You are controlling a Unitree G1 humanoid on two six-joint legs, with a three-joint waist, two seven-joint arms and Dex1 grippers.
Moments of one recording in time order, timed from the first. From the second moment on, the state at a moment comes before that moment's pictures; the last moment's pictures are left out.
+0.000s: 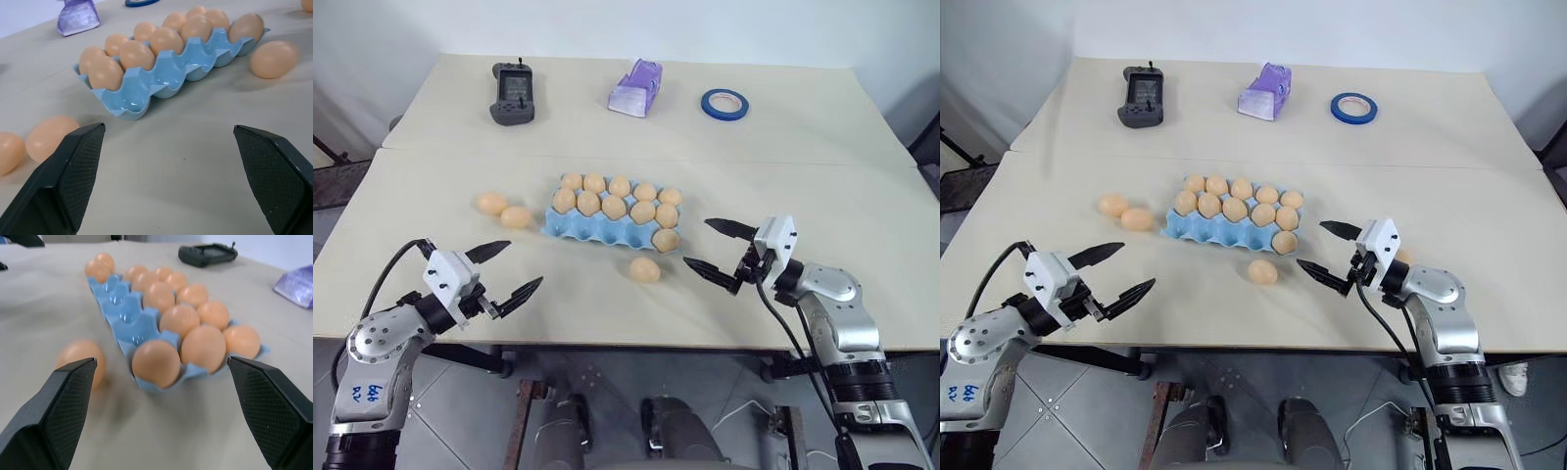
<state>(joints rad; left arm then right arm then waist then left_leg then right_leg) 0.01 0.63 0.27 -0.18 -0.37 0.06 -0.74 -0.35 -0.50 -0.04 0.13 0.36 -0.01 0.99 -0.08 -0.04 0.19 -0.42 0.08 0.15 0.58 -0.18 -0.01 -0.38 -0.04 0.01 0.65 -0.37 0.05</state>
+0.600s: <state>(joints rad) -0.11 0.55 -0.01 -0.16 -0.34 0.05 -0.88 -0.02 -0.56 -0.33 -0.04 0.38 0.00 0.80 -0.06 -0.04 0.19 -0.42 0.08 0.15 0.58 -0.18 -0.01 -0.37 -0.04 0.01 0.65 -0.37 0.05</state>
